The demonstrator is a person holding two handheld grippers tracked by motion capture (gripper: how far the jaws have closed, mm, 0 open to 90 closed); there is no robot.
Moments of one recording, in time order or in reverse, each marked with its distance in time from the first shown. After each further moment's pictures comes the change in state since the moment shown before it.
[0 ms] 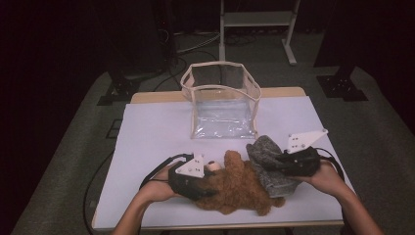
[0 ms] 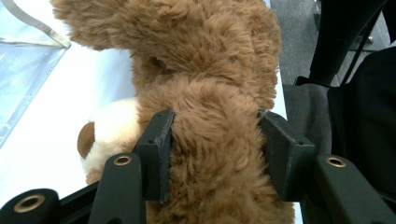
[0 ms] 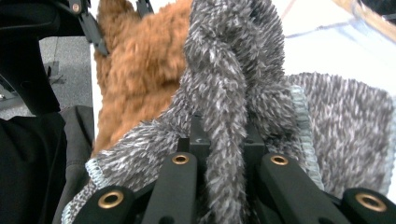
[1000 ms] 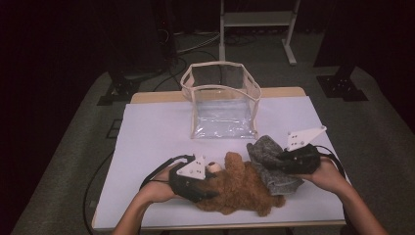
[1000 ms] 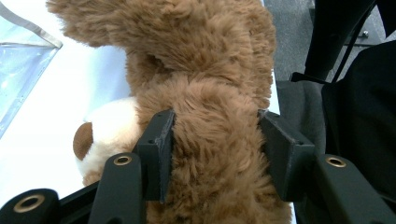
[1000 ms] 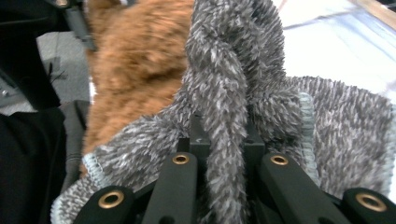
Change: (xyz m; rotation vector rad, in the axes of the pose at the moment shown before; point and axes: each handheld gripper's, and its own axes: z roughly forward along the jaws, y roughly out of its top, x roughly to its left) left arm -0.003 0.001 0.001 0.000 -0.009 0.004; right arm -0.009 -0.003 -0.004 0.027 0.002 0.025
